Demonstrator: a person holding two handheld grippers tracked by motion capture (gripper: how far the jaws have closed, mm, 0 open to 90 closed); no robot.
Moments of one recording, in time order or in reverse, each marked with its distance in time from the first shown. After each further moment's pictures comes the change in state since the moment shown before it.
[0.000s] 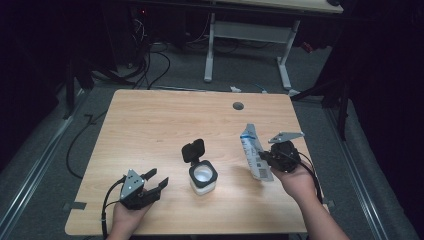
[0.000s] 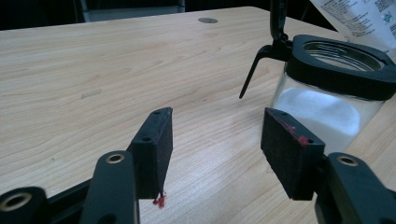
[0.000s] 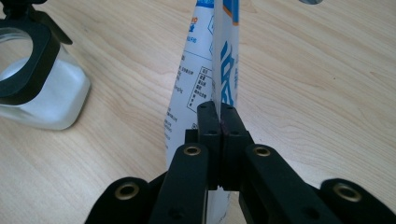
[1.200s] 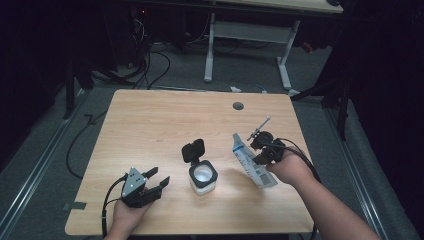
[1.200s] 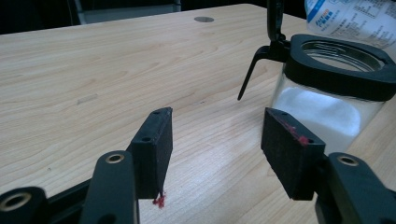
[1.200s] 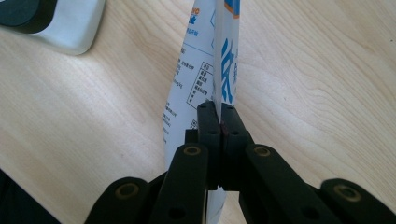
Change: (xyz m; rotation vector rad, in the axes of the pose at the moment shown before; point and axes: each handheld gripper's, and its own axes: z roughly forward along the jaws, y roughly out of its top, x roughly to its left) left arm -0.002 0.004 0.004 0.006 -0.017 0.026; right arm 0.021 0.053 0.016 0.466 0.043 -0.158
